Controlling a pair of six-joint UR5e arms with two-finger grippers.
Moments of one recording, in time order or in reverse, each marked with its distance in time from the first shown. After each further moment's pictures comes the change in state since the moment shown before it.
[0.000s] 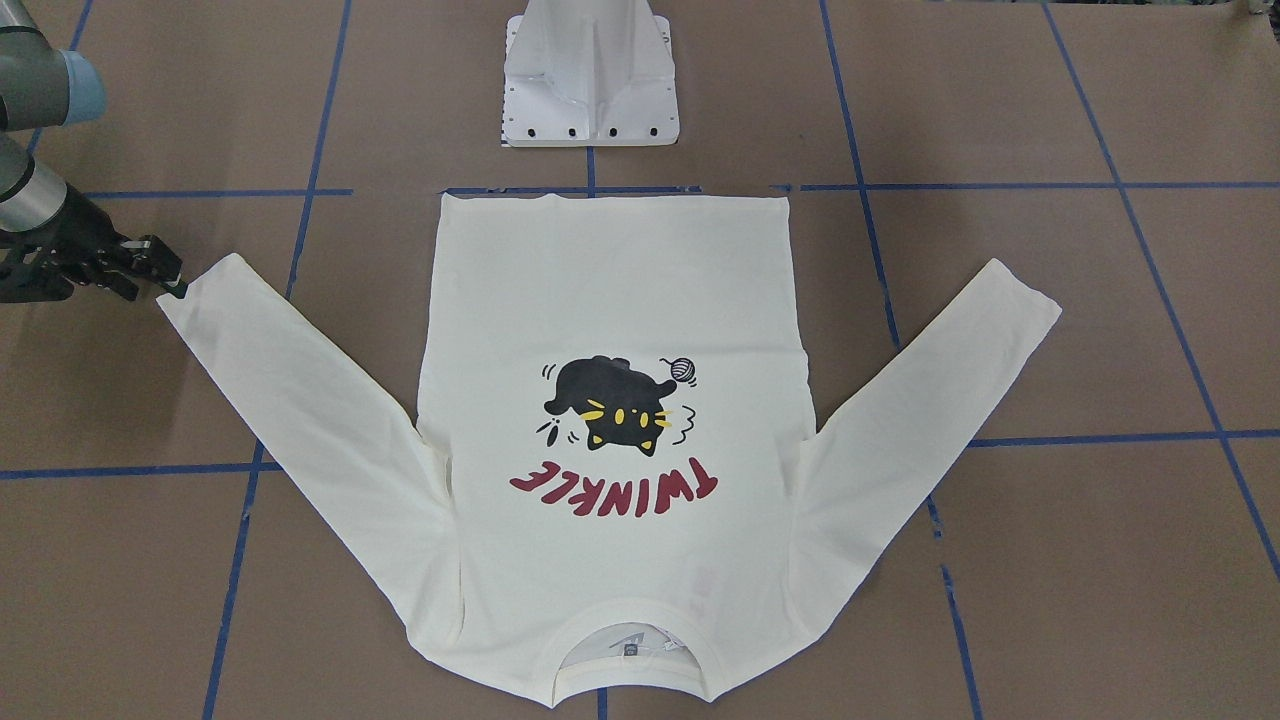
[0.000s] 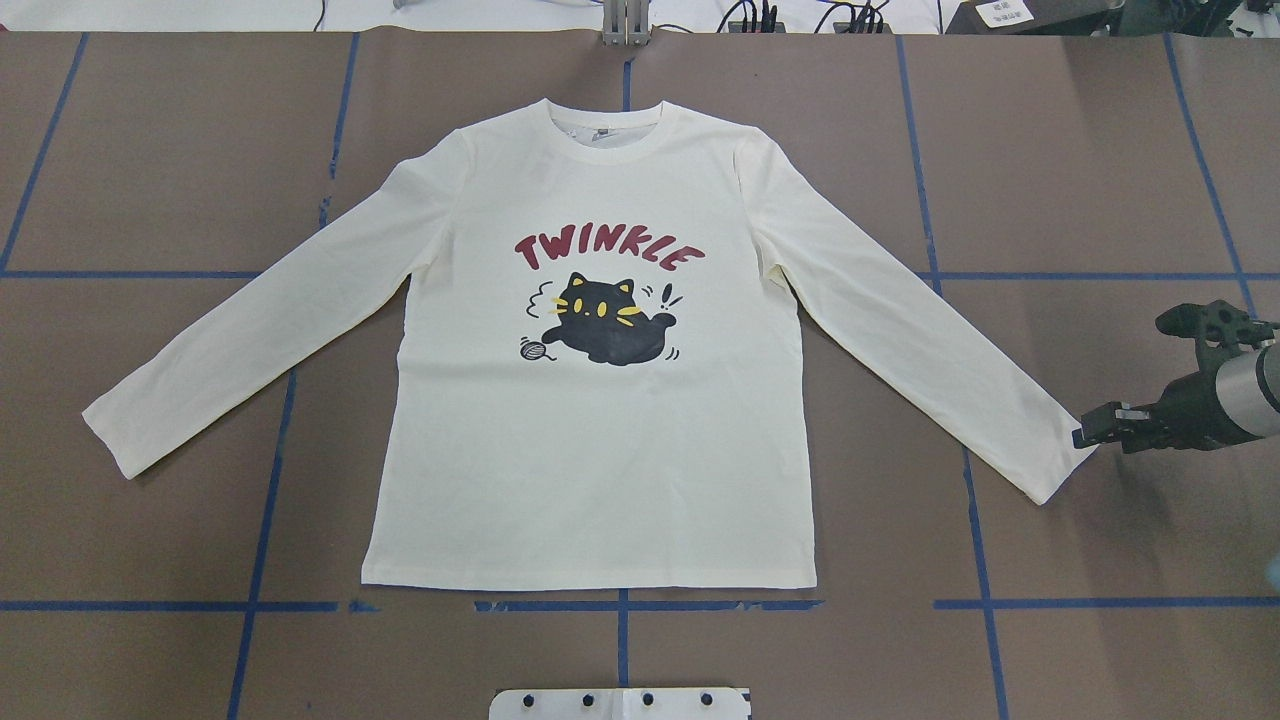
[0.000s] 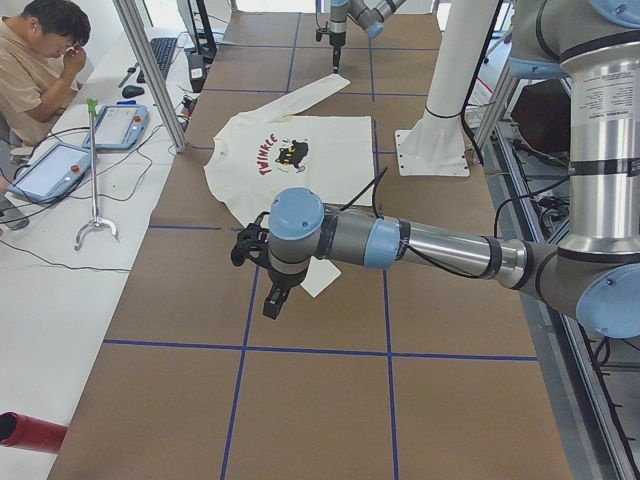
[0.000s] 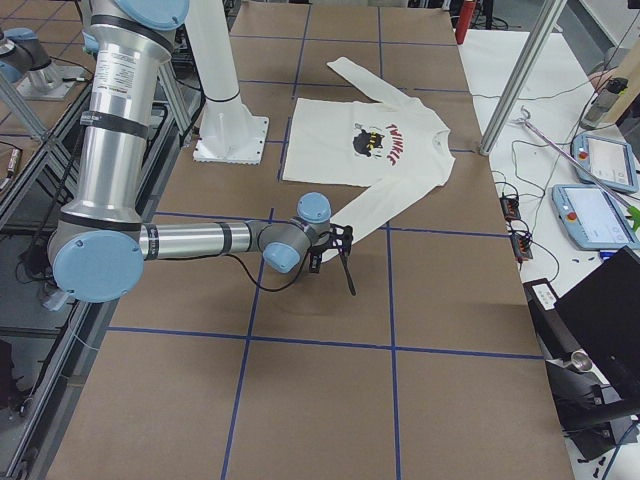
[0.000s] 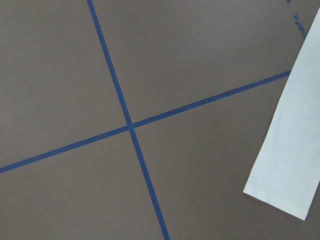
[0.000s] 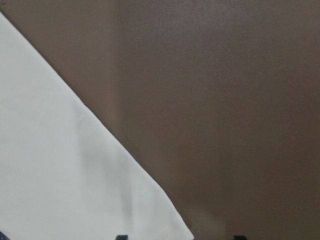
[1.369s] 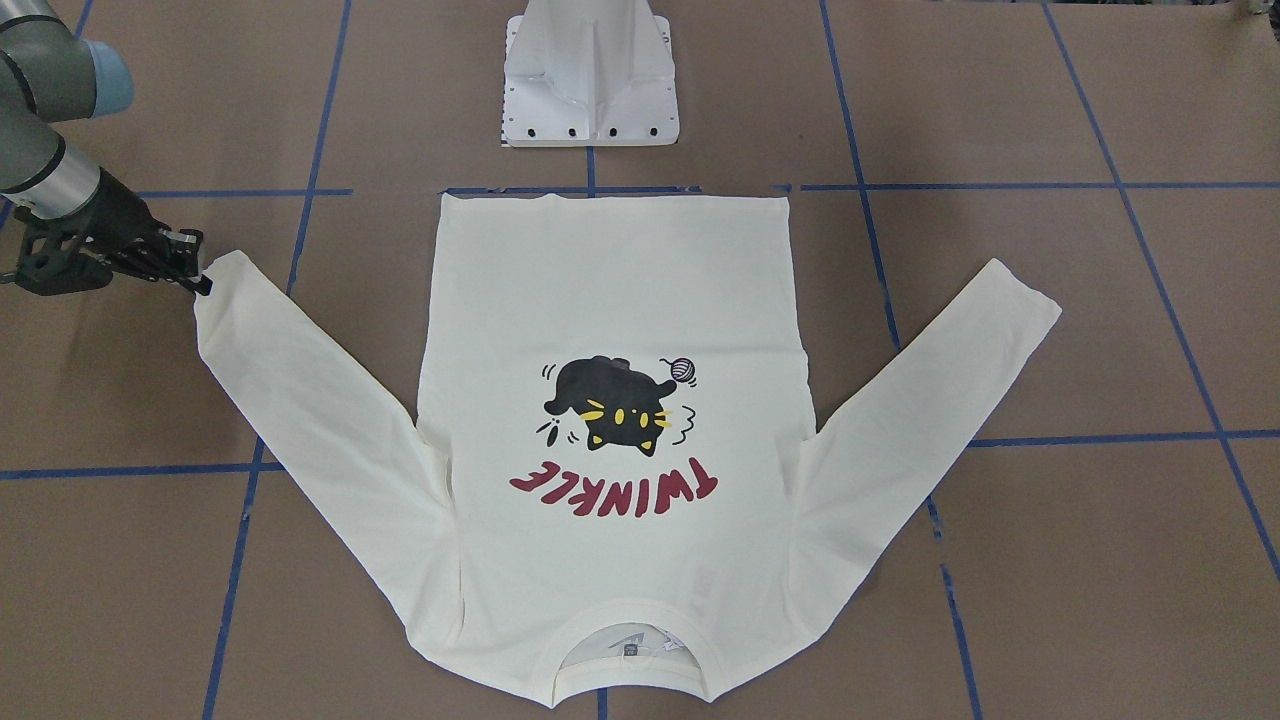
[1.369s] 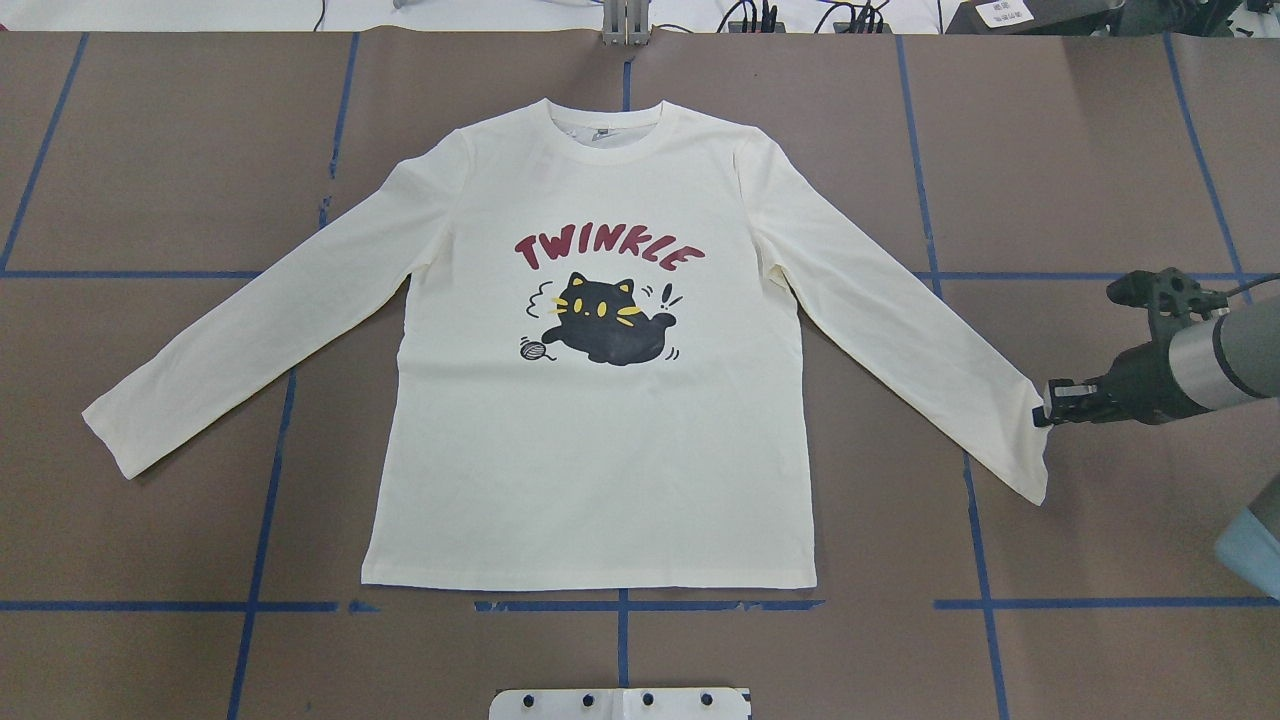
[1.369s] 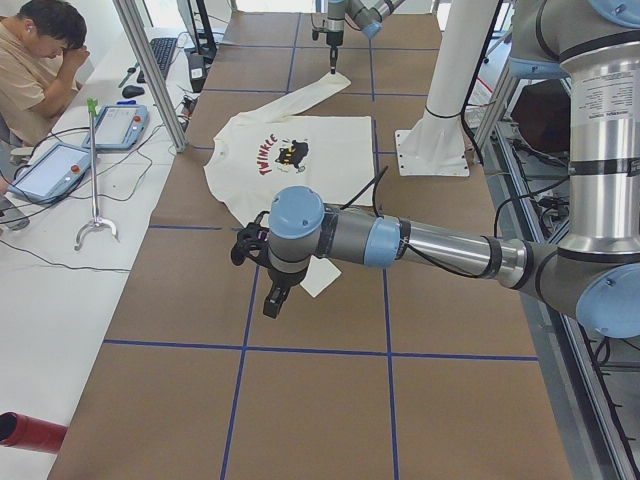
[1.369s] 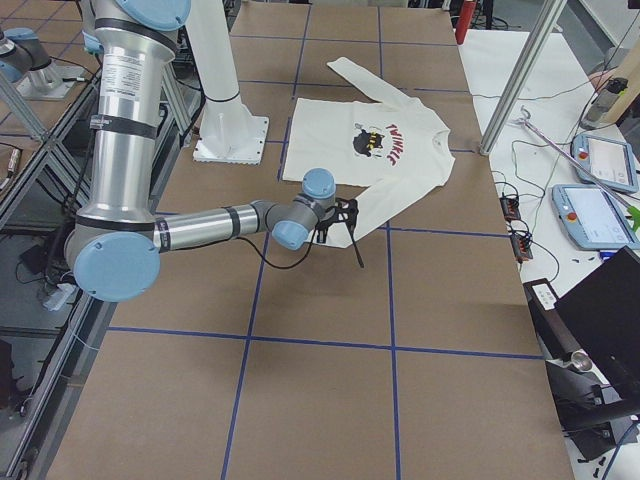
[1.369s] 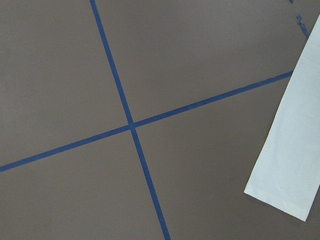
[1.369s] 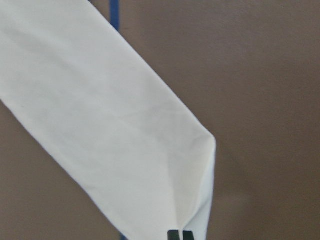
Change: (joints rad) left arm 0.000 0.000 -0.007 0.001 0.001 -0.005; right arm -0.018 0.142 0.105 -0.106 0.017 0.076
